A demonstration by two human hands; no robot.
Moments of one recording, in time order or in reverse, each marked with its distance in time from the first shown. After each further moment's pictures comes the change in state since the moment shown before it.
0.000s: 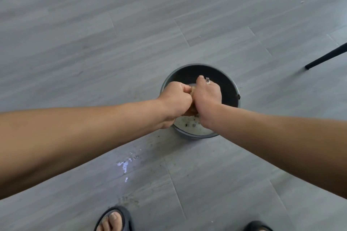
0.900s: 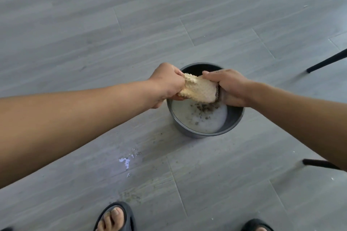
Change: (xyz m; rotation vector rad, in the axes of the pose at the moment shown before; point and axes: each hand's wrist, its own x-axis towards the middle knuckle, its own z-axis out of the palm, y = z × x) left_hand 0.006 0.023 -0.043 0.067 0.137 -0.003; right_hand 0.044 -0.026 -0.049 -0.103 -0.629 0.001
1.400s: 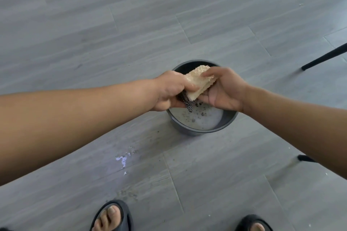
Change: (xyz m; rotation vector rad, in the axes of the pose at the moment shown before) left_hand -0.004 -0.006 0.017 -0.187 -0.236 -0.157; right_hand -0.022 0.001 0.008 0.478 -0.171 0.123
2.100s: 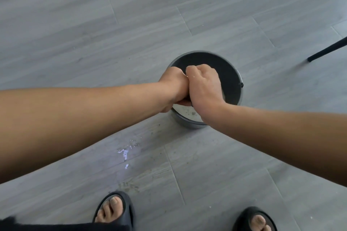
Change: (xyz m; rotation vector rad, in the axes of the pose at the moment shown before) left_hand -0.019 -0.006 0.021 0.170 0.190 0.066; right_hand -0.007 0.054 0.064 -0.646 0.586 -0.575
